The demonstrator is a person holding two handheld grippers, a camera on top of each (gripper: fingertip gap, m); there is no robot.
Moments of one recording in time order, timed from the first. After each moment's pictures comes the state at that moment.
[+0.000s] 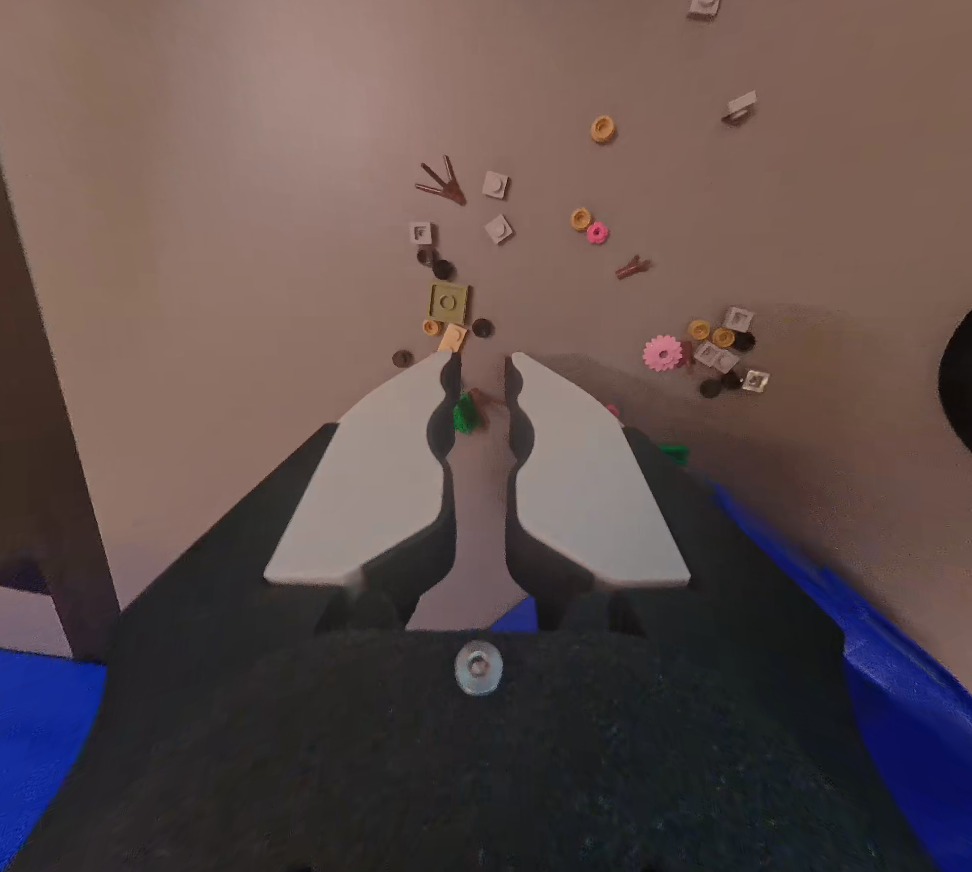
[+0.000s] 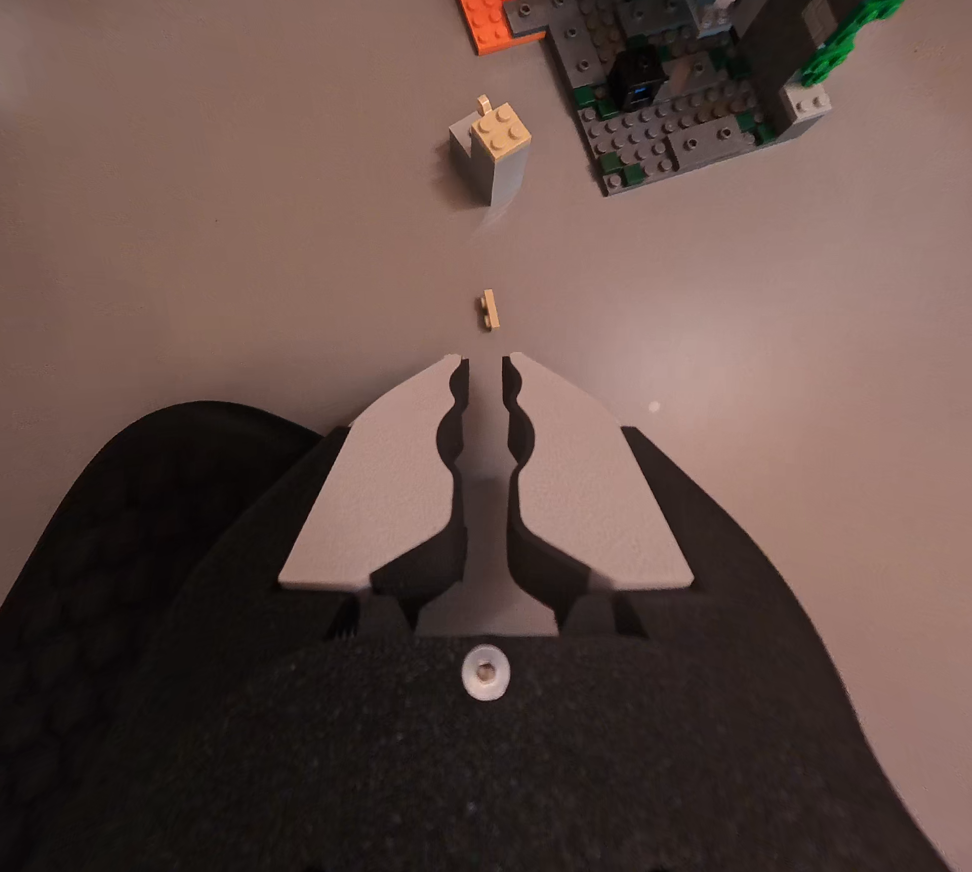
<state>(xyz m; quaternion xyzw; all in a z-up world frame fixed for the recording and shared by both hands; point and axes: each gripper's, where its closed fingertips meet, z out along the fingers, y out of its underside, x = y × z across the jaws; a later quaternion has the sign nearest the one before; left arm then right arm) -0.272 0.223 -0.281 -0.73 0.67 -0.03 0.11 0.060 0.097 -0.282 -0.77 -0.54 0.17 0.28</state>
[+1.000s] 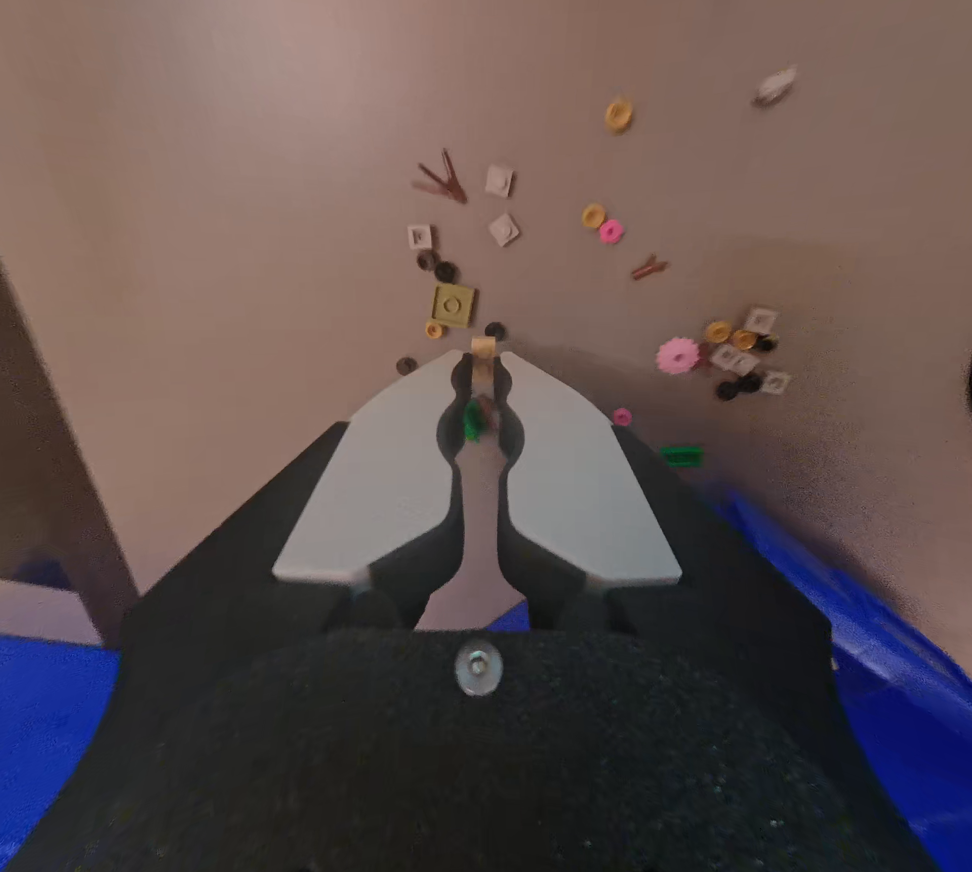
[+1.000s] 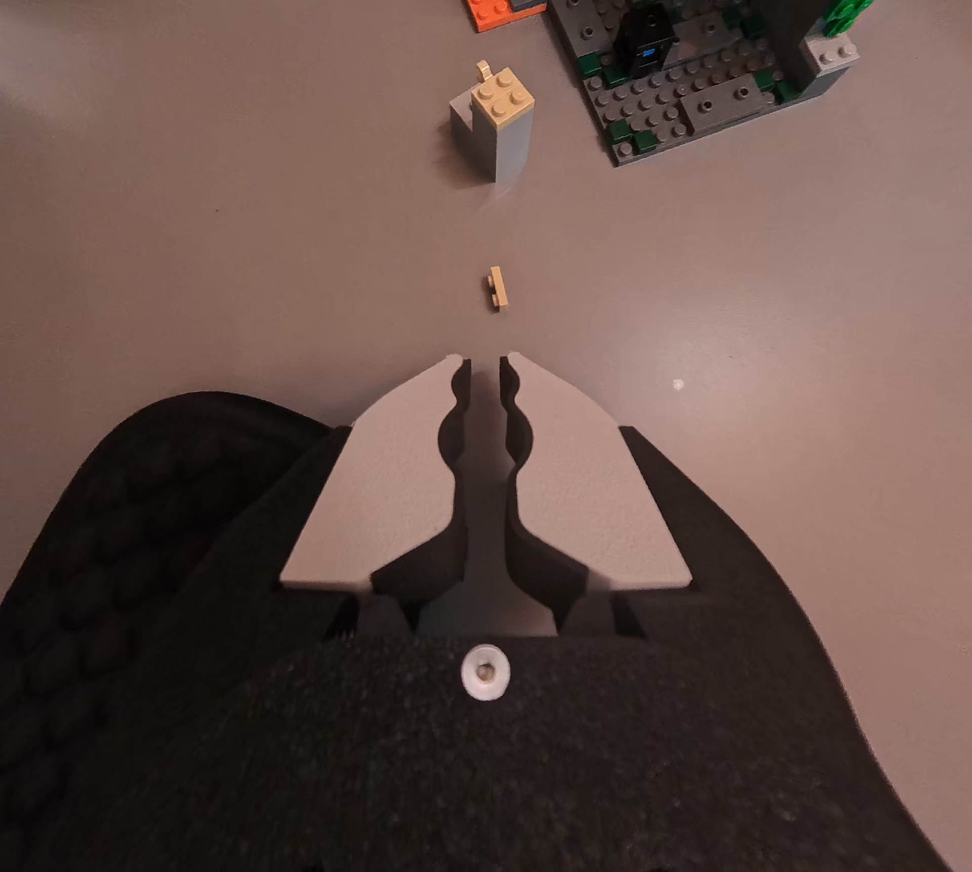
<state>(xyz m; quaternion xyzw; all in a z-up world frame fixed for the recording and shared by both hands) -0.269 0.226 -0.288 -0.73 0.68 0.00 0.08 0.066 0.092 -0.292 -0.78 -0.52 0.19 0.28</state>
